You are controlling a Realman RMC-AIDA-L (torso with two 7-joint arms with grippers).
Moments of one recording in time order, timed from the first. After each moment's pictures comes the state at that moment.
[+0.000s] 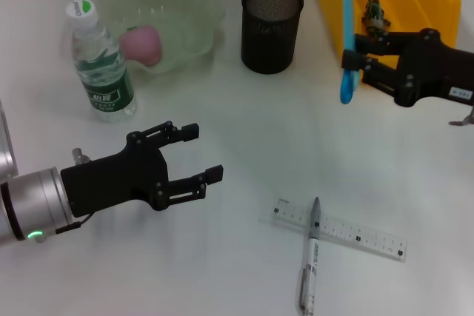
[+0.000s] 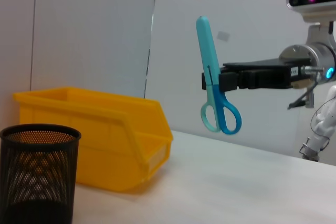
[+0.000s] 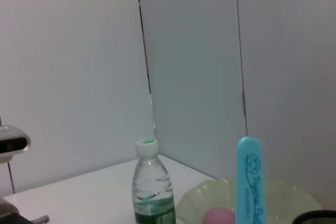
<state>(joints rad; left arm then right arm) -0.46 -2.07 0.73 0.29 1.81 1.54 -0.85 0.39 2.08 -0.89 -0.82 -1.63 -1.49 1.31</state>
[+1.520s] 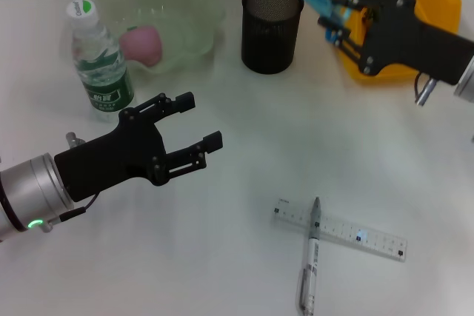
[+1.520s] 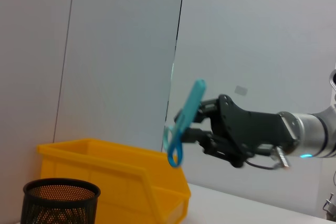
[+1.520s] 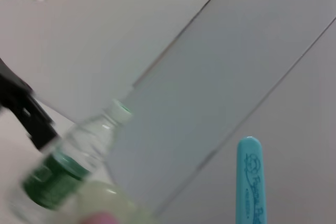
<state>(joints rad) -0.46 -2.07 0.73 0.25 1.67 1.58 -0.83 0.51 2.09 -0.89 -0.53 -1.41 -1.34 0.19</state>
